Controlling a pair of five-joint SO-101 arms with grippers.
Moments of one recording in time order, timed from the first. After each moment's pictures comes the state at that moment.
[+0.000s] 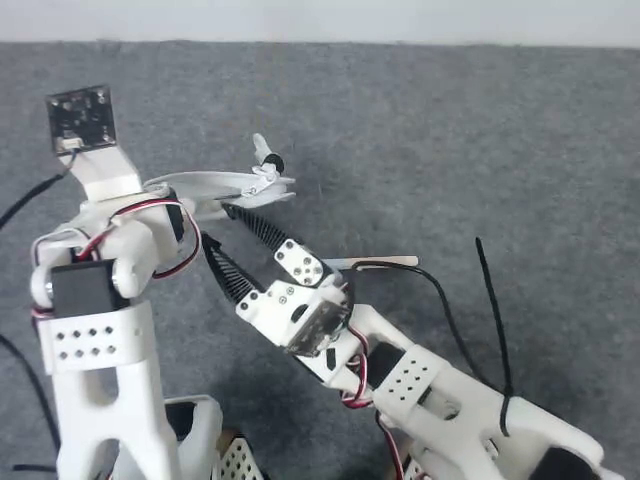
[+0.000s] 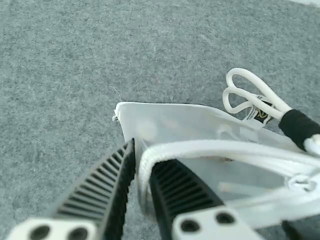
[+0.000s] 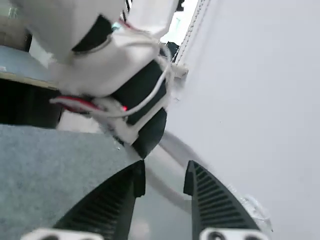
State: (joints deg) left arm -13.2 -43.5 28.3 75.2 10.9; right arm -54.7 -35.6 73.2 -39.6 18.1
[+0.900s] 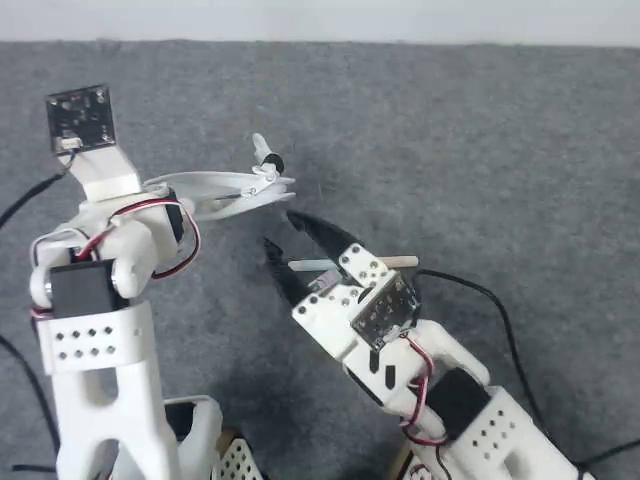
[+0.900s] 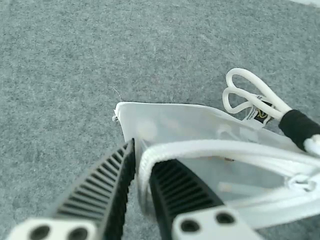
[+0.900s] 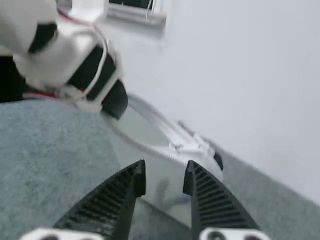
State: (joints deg) left arm -13.2 -43.5 28.3 75.2 10.9; right arm -48.6 -76.0 72.0 15.4 8.0
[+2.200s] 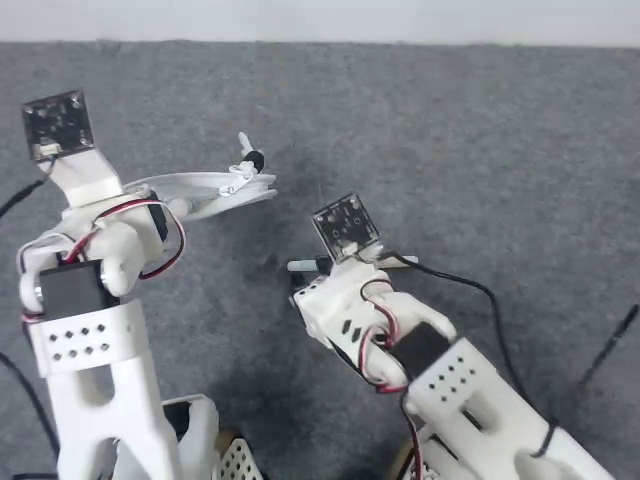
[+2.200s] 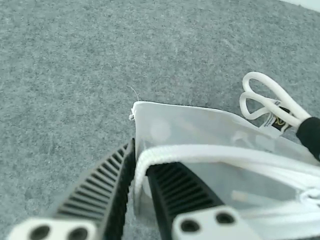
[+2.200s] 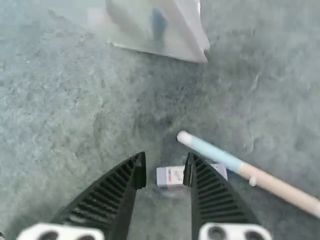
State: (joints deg) left arm -18.3 -43.5 29.8 73.9 10.9; right arm -44.9 -50.3 62.4 37.1 -11.5
